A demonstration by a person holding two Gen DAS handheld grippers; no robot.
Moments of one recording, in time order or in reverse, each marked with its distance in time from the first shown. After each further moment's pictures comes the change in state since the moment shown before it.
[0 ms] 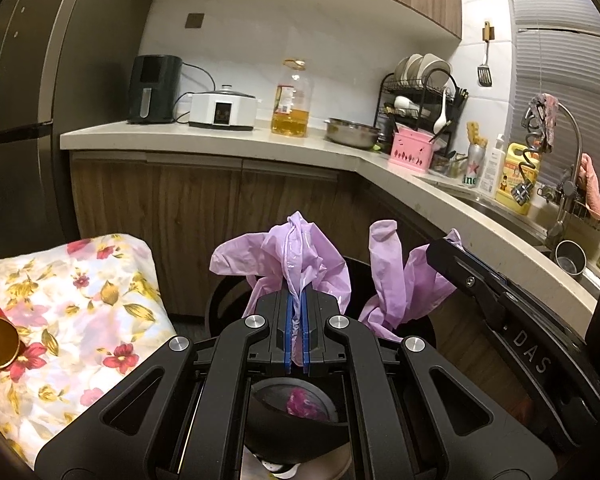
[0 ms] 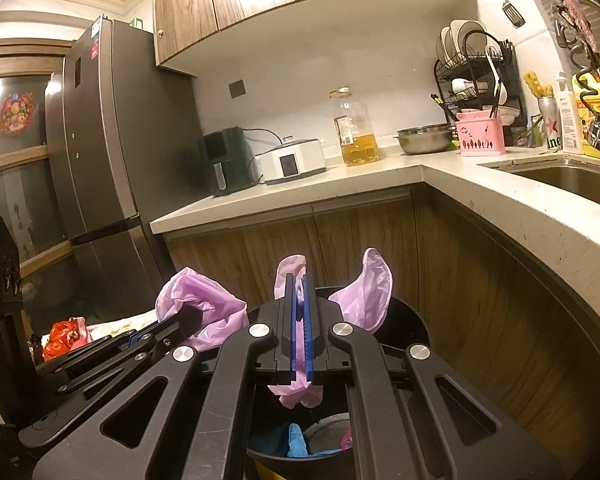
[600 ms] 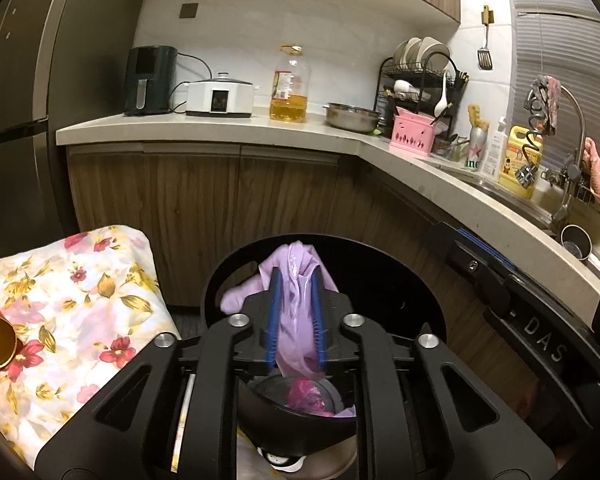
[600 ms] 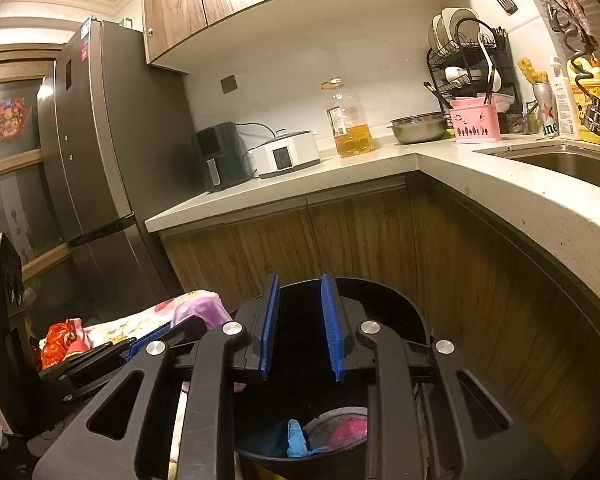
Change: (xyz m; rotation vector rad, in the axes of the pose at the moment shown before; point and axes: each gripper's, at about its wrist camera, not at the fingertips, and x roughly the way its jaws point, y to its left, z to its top) left arm 0.011 -0.003 -0.008 0.026 0.044 0.012; right arm 0.003 -0.009 -0.005 0.032 0.020 -0.016
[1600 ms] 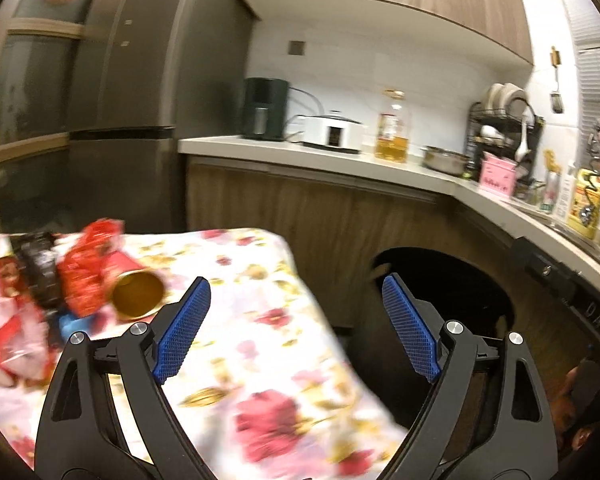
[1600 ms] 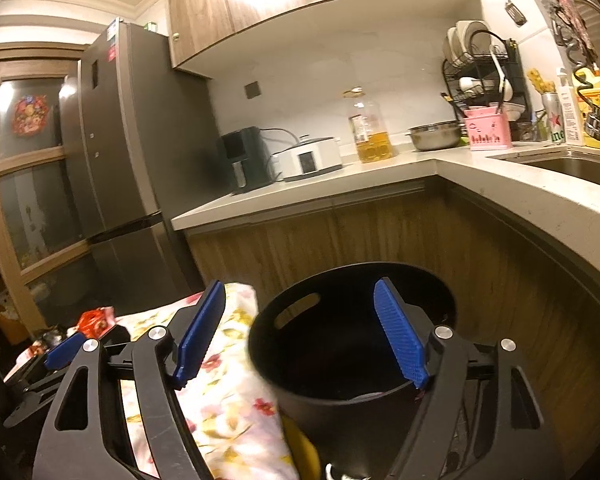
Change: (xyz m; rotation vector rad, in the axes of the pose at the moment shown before) left arm -0.129 0.074 -0.043 -0.121 -0.141 0.360; right arm -0.045 0.051 -0.024 -0.035 -0.026 0.075
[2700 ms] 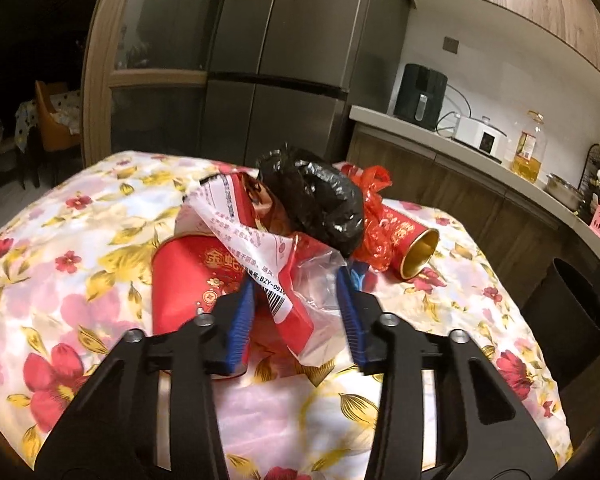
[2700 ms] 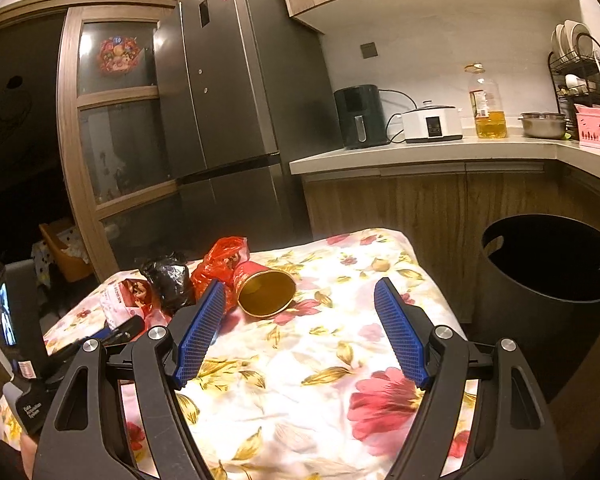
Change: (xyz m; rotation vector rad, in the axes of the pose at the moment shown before) left arm -0.039 0.220 -0.040 -0.239 0.110 0.340; right arm 0.014 0.178 -0.069 -0.124 0.127 0.269
